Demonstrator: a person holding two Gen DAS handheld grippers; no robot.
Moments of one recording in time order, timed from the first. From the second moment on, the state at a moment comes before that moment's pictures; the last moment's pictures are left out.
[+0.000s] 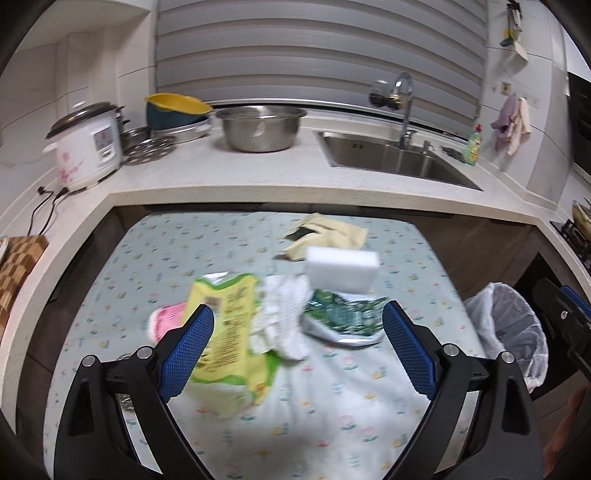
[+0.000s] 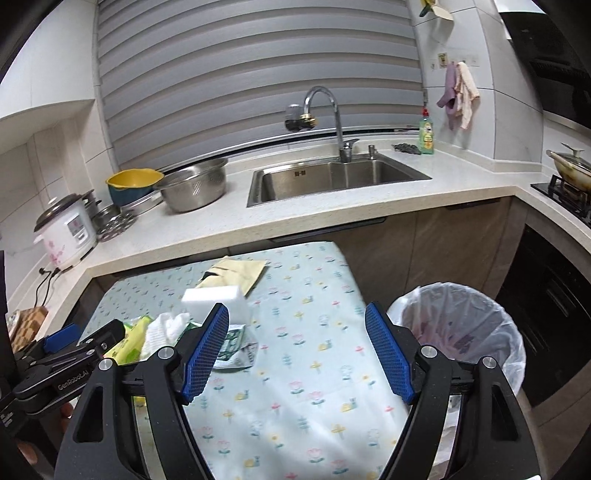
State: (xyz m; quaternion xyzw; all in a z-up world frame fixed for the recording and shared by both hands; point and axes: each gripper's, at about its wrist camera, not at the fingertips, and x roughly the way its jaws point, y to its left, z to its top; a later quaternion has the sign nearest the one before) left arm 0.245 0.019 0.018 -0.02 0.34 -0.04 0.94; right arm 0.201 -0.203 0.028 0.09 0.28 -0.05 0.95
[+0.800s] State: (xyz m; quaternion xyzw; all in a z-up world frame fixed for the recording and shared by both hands) left arm 0.260 0.078 -0.068 -0.04 0.41 -0.04 0.91; right arm 0.302 -0.140 -0.079 0.09 0.39 -0.04 0.91
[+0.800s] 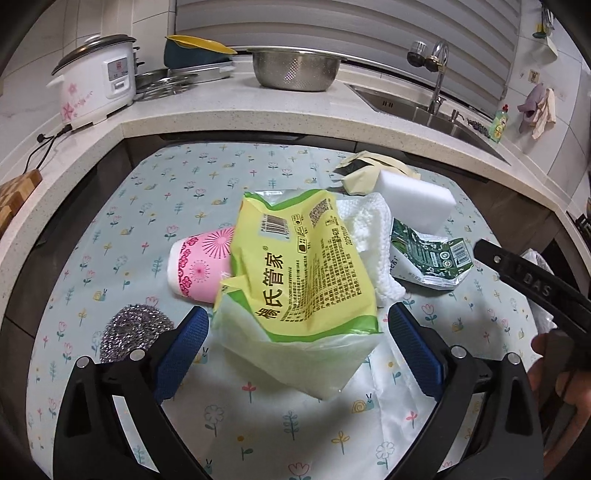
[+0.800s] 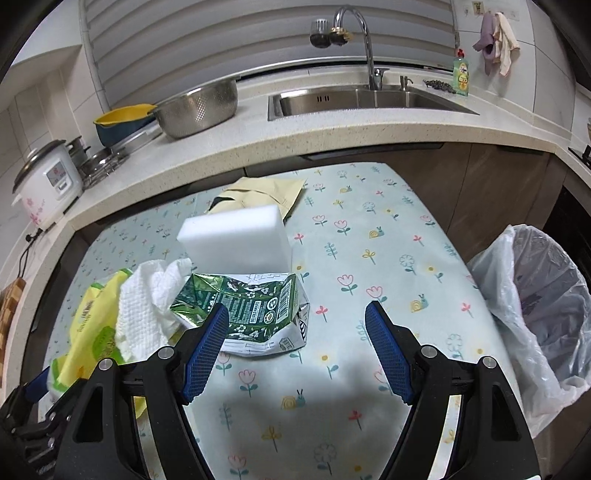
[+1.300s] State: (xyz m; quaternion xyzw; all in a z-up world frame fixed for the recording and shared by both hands) left arm 0.268 0.100 -0.083 -0.07 0.43 -0.04 0.90; right arm 0.318 -0.133 -0.109 0.09 0.41 -0.02 0.91
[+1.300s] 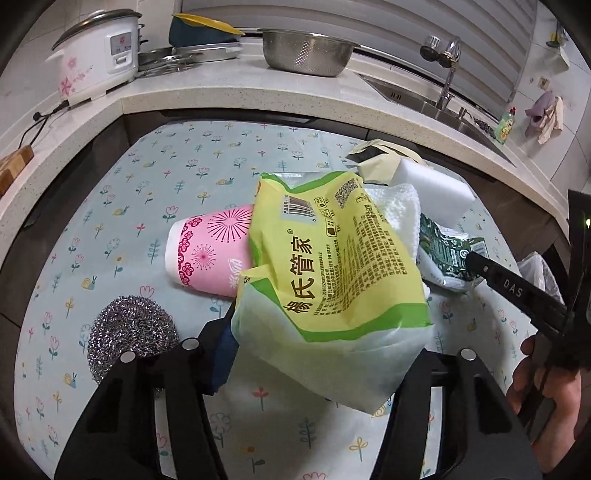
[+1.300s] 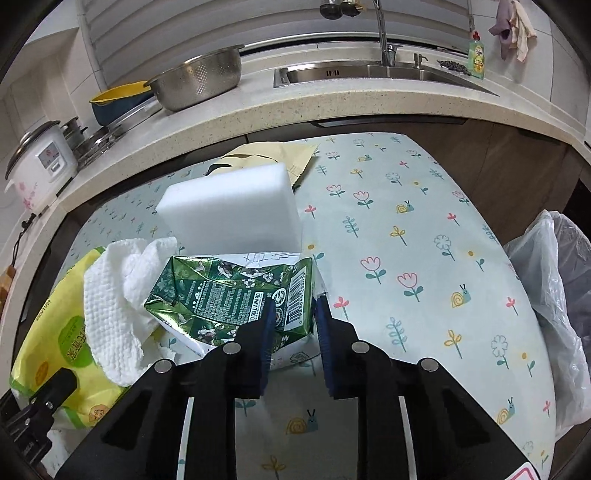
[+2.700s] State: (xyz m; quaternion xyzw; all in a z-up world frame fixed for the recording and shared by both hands) left arm 0.213 0.060 -0.017 -0.09 0.39 -0.09 0.91; right arm 0.236 -0.157 -0.079 0.10 0.39 -0.02 0.91
